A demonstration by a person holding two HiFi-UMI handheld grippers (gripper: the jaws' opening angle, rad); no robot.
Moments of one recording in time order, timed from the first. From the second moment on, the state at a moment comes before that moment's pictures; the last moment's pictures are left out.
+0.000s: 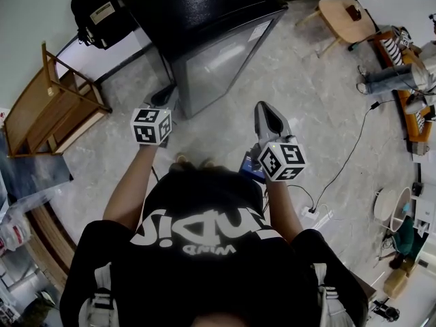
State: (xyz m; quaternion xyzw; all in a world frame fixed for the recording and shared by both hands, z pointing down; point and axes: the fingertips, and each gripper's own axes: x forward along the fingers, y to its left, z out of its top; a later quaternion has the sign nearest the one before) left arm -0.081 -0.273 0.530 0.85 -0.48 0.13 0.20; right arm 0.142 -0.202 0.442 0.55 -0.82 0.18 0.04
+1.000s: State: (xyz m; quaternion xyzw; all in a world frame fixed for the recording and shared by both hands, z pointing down) left arm -0.086 -0.202 0.424 0.86 -0.47 0.04 0.18; right arm 0.145 -0.167 0.414 0.53 -0.83 0.16 0.02
